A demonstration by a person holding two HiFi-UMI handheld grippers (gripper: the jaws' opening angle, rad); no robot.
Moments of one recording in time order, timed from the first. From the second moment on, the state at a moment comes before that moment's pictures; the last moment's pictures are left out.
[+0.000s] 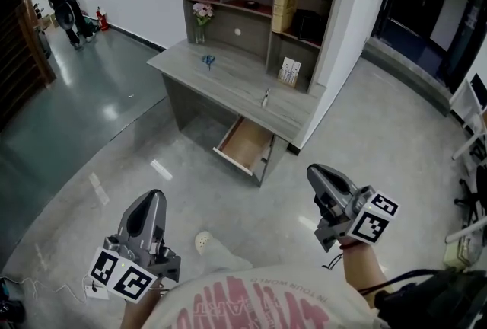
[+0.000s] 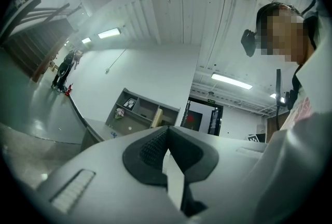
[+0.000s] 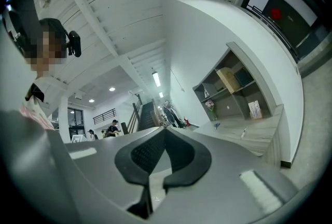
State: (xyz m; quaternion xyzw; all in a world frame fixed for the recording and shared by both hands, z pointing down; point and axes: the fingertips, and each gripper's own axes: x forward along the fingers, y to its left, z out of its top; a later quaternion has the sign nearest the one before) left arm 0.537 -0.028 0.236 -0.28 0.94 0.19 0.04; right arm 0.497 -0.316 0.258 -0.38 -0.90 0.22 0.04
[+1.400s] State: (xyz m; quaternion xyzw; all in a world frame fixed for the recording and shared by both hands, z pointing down) left arm 0.266 0.108 0.223 -0.37 0.91 0.16 0.02; right arm 0.258 -0.215 0.268 -0.26 -0.93 0.25 0.03
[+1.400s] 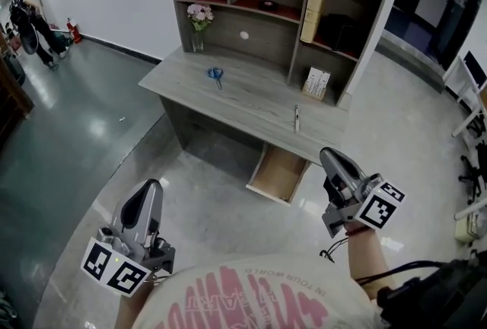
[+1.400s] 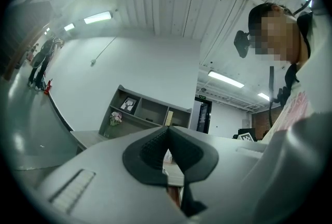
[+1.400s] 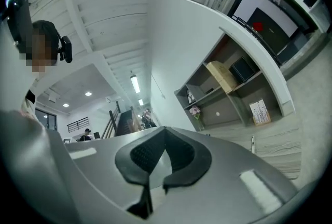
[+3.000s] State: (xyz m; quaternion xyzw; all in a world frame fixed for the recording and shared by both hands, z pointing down) left arm 0.055 0.095 0.294 -0.33 0.92 0.16 -0.10; right arm 0.045 -0.326 0.406 -0.08 -0.95 0.25 0.15
